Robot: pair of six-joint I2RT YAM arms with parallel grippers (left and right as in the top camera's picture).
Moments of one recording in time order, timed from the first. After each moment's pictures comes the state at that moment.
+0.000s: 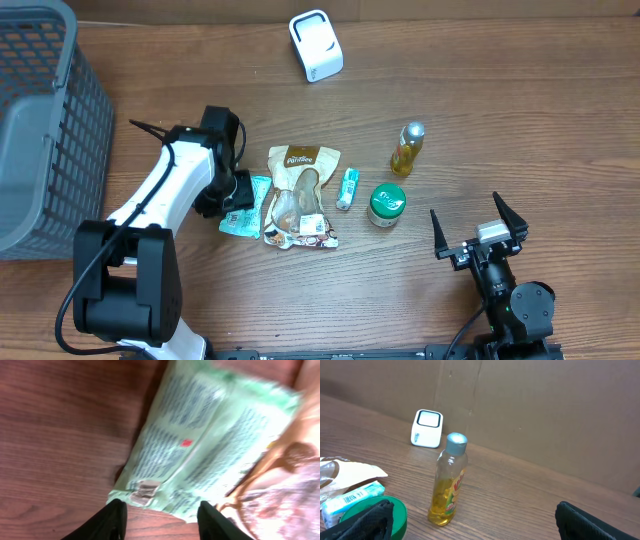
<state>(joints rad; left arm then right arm) -0.15 1.78 1.19 -1.01 0.04 -0.36 0.15 0.01 0.02 -0.03 -0.07 -0.25</state>
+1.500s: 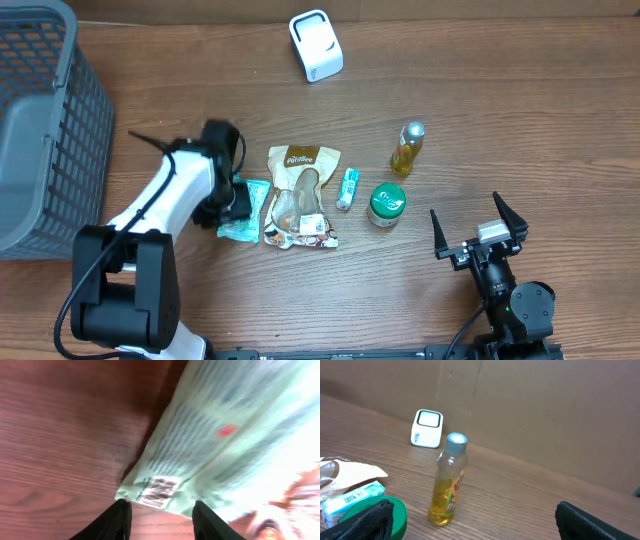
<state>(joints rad) -0.15 1.75 1.11 -0.99 0.00 -0.37 0.15 0.01 0.02 -0.03 -0.07 -0.25</state>
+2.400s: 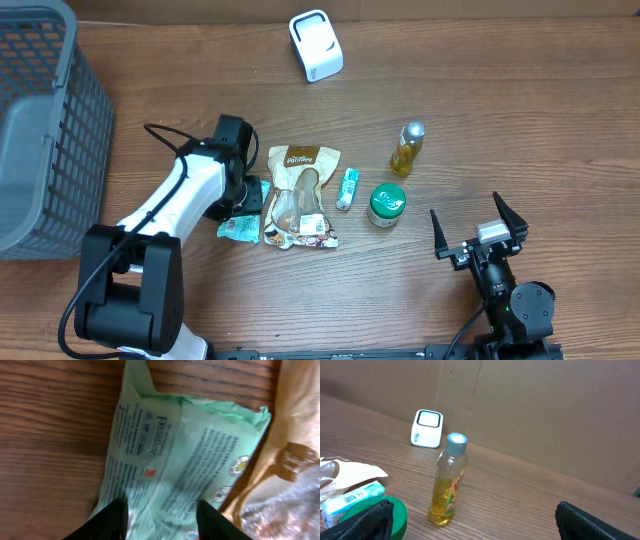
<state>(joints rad) -0.21 1.75 1.08 -0.85 0.00 -0.33 0.15 0.01 0.02 -0.03 -0.07 -0.25</state>
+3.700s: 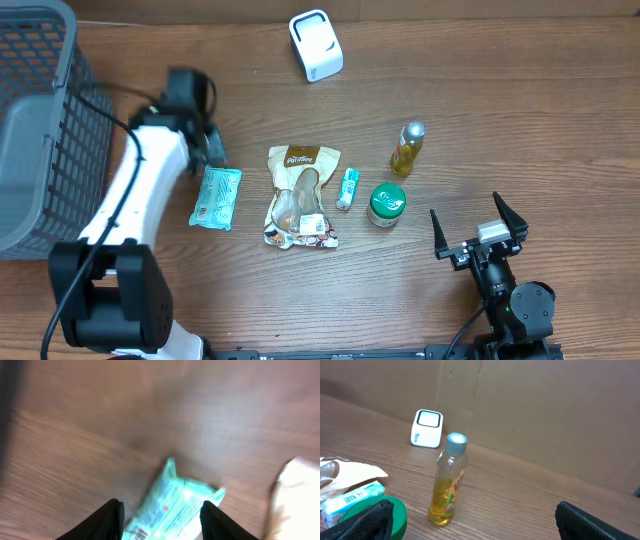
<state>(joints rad) -0.04 1.74 1.42 -0.91 -0.20 -0.36 0.15 0.01 0.02 -0.03 -0.07 -0.25</state>
